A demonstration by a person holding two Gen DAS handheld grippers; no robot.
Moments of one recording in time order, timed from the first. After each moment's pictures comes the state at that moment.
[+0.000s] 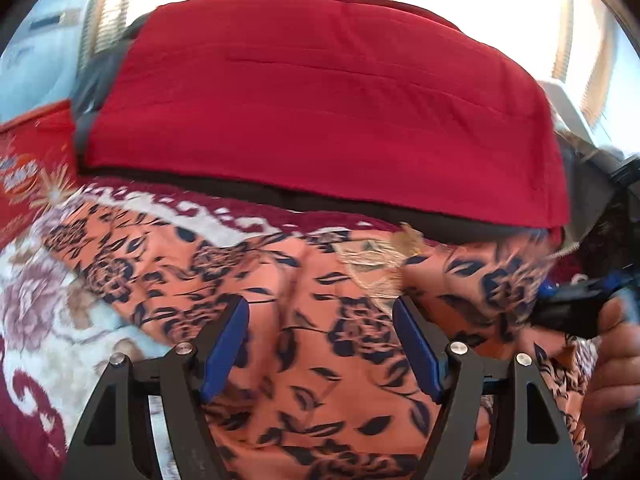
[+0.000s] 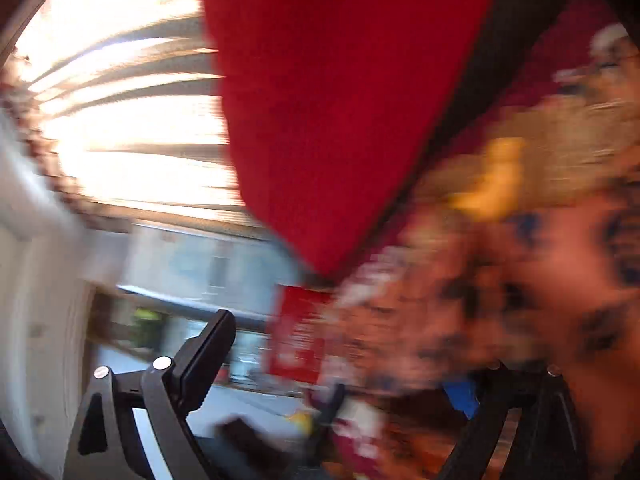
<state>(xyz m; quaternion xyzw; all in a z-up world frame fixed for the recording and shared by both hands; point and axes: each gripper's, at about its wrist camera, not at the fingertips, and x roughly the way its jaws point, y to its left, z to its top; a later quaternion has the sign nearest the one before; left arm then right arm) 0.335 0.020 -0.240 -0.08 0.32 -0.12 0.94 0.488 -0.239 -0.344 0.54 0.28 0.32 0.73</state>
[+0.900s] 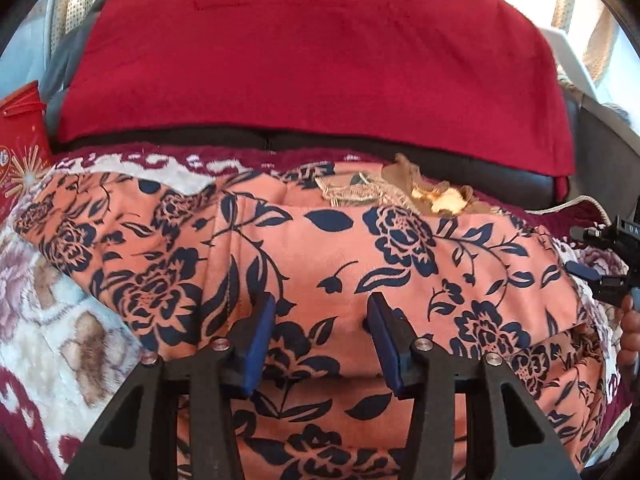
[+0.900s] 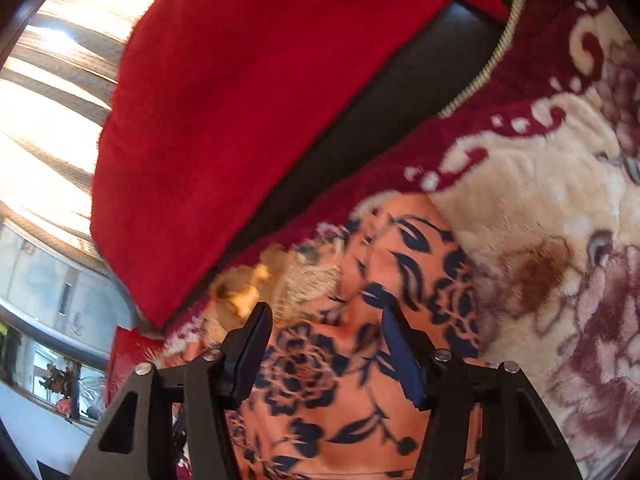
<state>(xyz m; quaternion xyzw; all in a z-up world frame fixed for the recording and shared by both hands) 0.357 -0.016 -0.275 -0.03 0.40 -0.14 0.90 0.441 -0.393 -0.347 0.38 0.38 0.00 0.84</state>
